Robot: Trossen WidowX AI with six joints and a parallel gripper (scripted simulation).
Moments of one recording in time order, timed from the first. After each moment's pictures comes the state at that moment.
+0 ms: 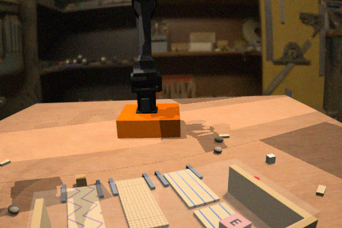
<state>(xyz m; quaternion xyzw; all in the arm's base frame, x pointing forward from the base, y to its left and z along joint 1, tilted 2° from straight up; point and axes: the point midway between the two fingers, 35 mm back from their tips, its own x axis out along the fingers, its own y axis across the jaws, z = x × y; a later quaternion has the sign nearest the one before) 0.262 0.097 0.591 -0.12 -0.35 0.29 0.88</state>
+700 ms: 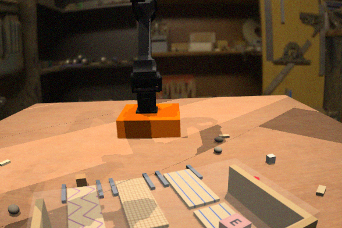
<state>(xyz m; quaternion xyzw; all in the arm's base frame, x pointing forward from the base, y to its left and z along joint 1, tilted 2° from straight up) 0.343 0.049 0.348 0.00 0.03 0.14 0.99</state>
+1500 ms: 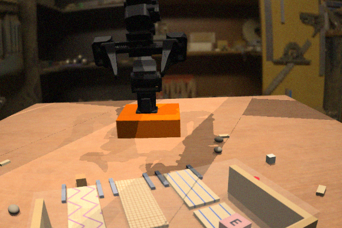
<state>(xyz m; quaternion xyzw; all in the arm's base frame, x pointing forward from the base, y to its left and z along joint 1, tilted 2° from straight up) 0.303 0.013 0.180 0.00 0.28 0.03 0.96</state>
